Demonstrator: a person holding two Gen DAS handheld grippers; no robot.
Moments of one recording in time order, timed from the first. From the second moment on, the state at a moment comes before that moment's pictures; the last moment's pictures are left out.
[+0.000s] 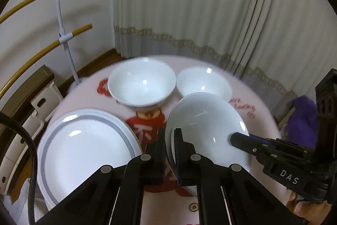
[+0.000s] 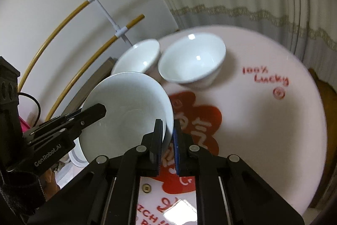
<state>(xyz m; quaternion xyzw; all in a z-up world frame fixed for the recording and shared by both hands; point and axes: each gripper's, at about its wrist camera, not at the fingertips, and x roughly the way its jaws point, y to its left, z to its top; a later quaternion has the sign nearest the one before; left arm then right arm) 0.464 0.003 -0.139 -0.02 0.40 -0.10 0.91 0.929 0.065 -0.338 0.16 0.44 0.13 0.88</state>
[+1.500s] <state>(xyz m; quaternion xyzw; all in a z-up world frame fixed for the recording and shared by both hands) 0.578 0.056 -0.141 -0.07 0.41 -0.07 0.91 1.081 0.130 -0.334 0.04 0.45 0.12 0.89</state>
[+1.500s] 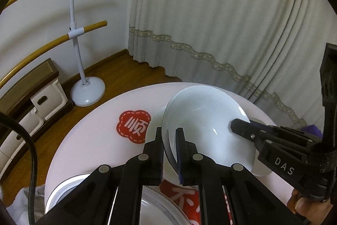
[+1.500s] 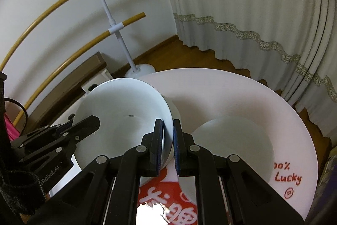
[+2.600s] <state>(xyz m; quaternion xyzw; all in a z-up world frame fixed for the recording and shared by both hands) 0.619 0.054 -0.182 -0.07 0.43 -0.07 0.90 1.093 0.143 -0.350 -0.01 0.45 0.10 0.89</state>
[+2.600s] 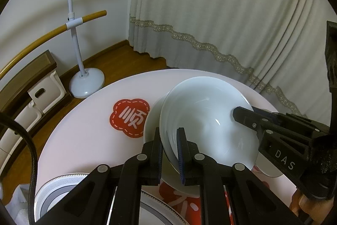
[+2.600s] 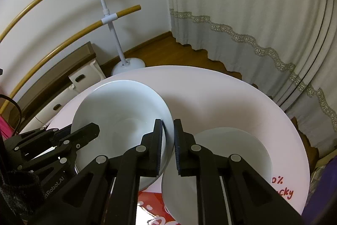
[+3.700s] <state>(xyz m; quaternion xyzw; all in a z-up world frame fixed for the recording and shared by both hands) 0.614 0.052 -0.178 -0.06 0.44 -0.06 0.90 1.099 0.138 -0.364 0.04 0.48 0.12 0.87</state>
